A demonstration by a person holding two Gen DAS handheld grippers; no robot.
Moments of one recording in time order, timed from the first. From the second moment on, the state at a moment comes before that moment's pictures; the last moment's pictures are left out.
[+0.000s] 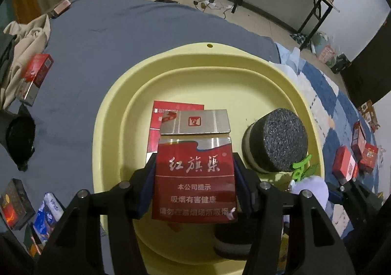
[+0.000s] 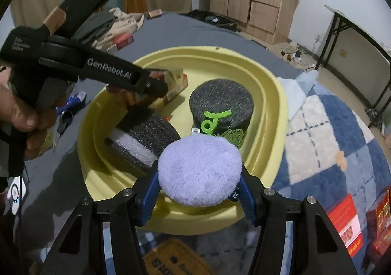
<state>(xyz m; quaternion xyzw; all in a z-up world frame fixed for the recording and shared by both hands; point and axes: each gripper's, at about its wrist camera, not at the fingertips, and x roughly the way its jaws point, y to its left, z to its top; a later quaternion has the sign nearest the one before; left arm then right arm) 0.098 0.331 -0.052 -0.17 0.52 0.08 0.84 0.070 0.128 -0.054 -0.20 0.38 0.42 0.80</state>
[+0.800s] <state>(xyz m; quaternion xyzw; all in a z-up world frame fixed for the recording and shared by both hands) 0.072 0.250 0.043 -0.17 0.45 0.05 0.88 0.039 -0.021 0.025 -0.08 0.34 0.36 0.87</state>
